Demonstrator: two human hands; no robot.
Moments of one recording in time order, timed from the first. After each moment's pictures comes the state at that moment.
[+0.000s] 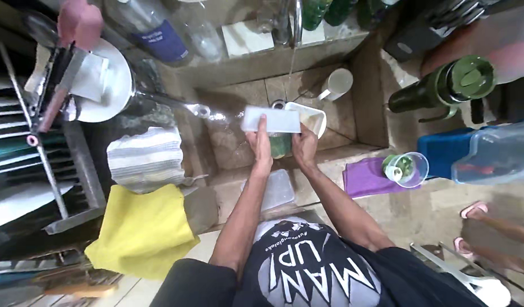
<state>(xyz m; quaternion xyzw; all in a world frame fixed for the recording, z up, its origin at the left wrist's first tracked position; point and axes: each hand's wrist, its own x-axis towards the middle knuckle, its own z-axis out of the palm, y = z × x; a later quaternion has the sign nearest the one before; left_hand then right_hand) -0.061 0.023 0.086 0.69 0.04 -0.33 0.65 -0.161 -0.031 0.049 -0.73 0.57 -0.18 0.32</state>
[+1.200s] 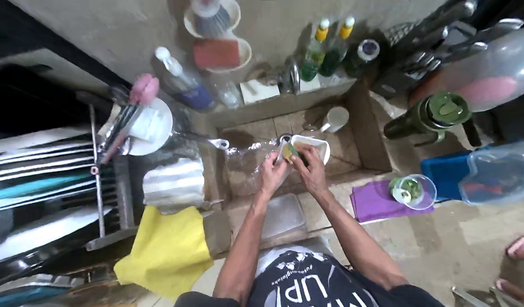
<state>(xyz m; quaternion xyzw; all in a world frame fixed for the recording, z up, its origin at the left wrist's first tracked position) -0.048 0.069 0.108 0.74 -0.35 -0.33 0.47 -0.179 -0.026 0.094 -0.77 0.38 -0.28 0.42</state>
